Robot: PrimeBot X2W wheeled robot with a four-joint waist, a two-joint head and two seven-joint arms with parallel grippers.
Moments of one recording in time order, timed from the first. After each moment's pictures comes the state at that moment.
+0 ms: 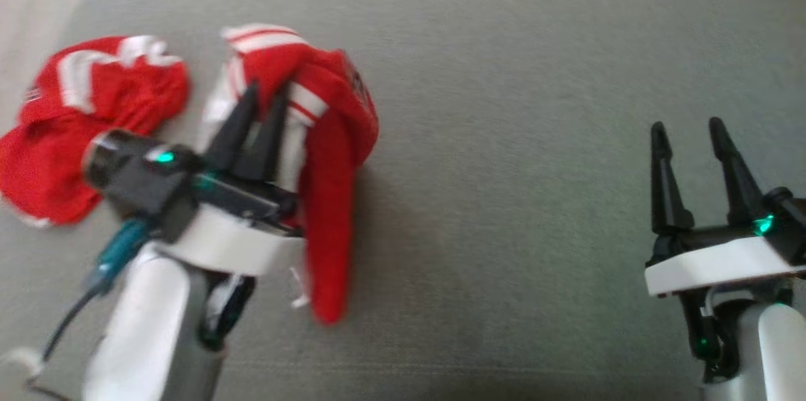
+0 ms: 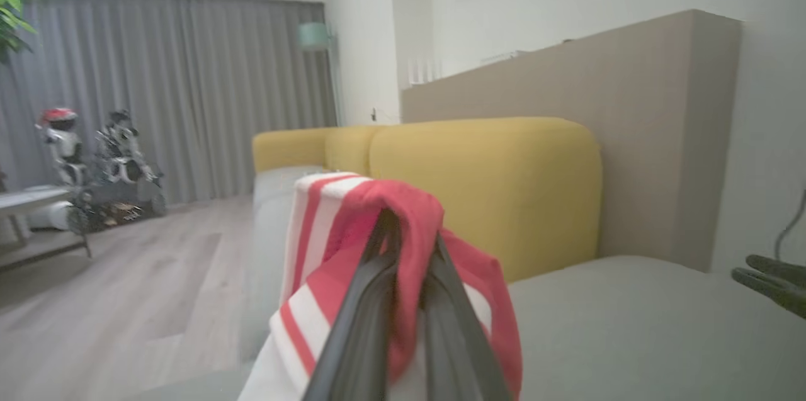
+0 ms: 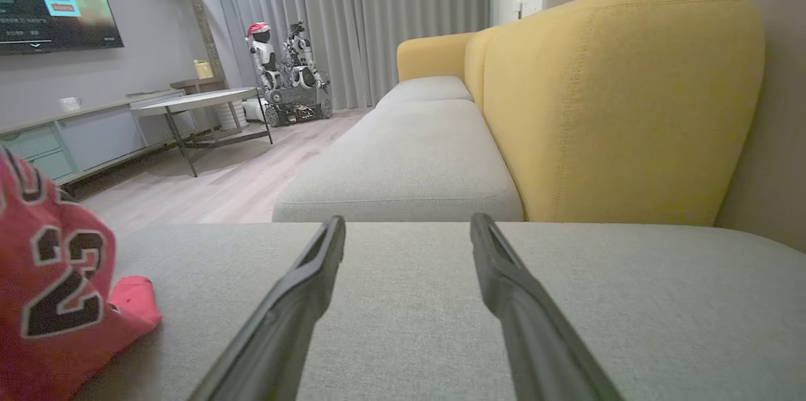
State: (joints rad) left arm -0.28 0.19 -0.31 -0.20 -0.21 -0.06 -0.13; right arm -0.06 -0.05 -0.04 -0.12 0.15 0.13 0.03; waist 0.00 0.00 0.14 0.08
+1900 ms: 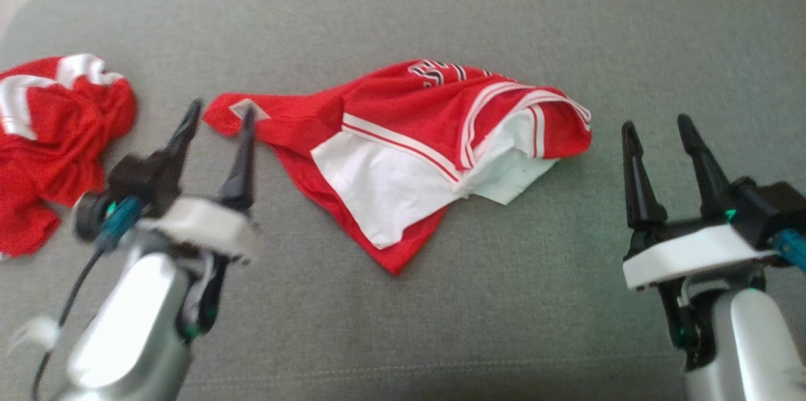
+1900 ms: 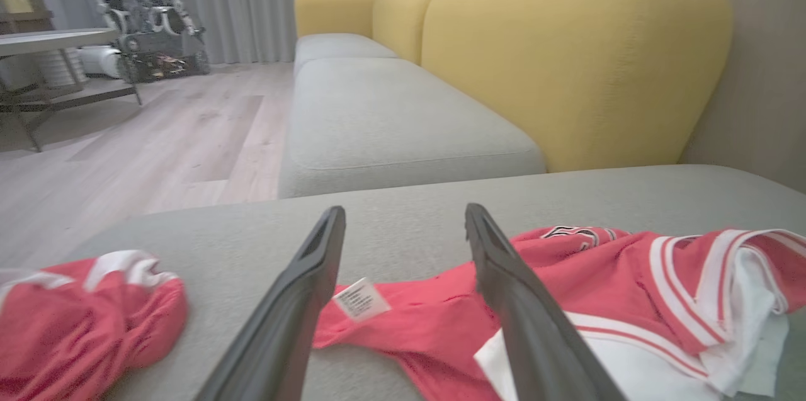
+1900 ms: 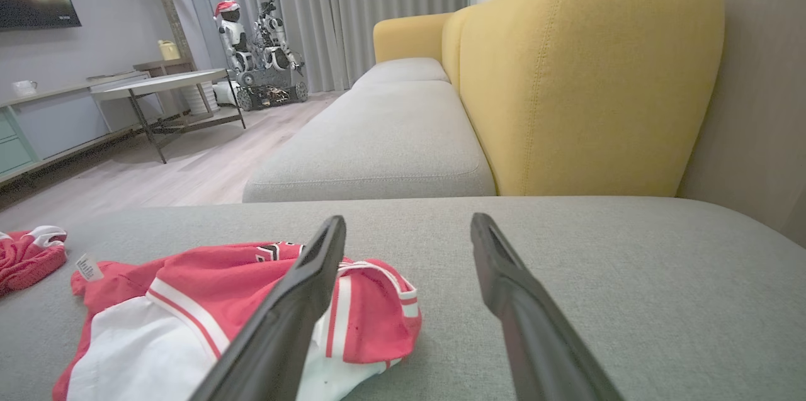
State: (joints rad) left arm -0.39 0.30 -0.48 0.28 -0.44 0.14 -0.25; right arm -0.12 -0.05 0.01 -0.01 0.13 0.13 0.00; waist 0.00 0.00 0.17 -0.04
